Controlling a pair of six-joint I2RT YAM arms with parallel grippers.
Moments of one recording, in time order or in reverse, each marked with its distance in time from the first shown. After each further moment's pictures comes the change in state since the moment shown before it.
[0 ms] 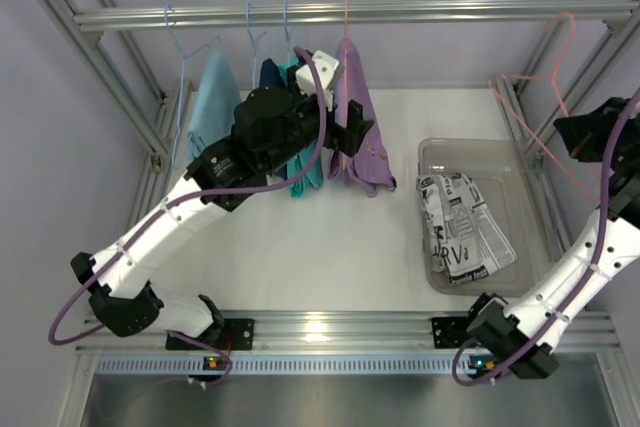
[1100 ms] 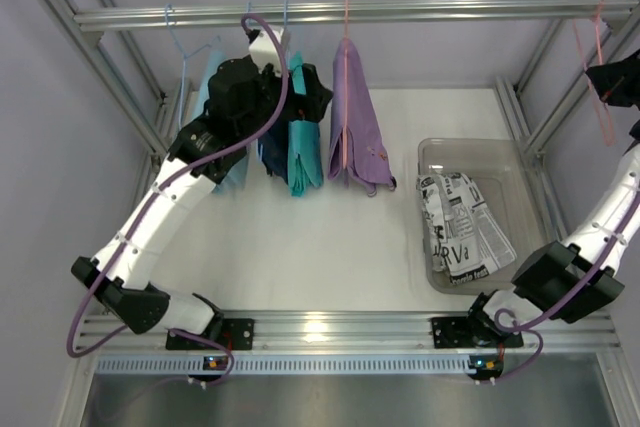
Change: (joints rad) left arm 0.294 0.026 0.002 -0.066 0.104 -0.190; right arm 0.047 0.391 0.163 0.408 0.053 0.156
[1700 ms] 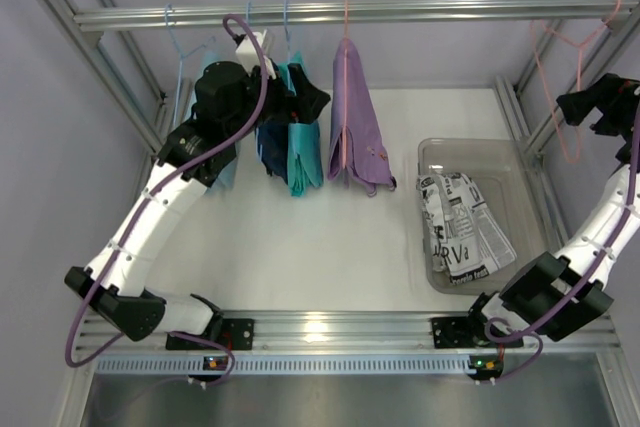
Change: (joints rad) left arm 0.061 -0.044 -0.043 -0.003 0.123 -0.145; right arm -0.045 -0.119 -0.260 0.025 0.014 -0.074
